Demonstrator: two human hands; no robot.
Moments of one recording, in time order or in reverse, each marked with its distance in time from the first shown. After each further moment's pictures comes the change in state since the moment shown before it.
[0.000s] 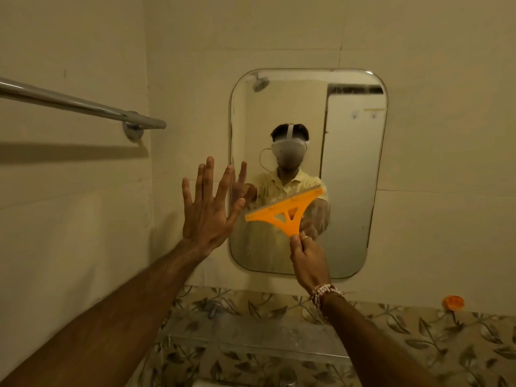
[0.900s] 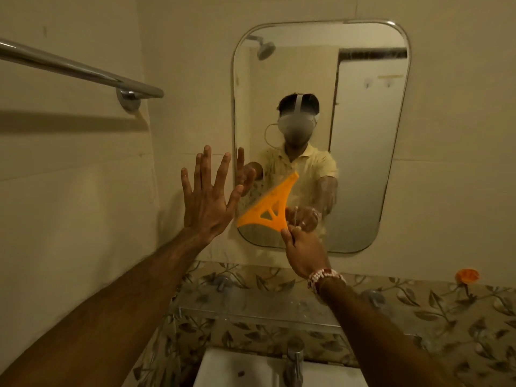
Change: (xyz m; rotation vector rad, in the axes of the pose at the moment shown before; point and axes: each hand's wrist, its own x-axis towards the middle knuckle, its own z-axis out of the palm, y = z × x) left_hand -0.028 -0.017 0.020 -0.007 -0.067 -0.049; right_hand -0.009 0.029 0.030 -0.388 -0.198 -0.132
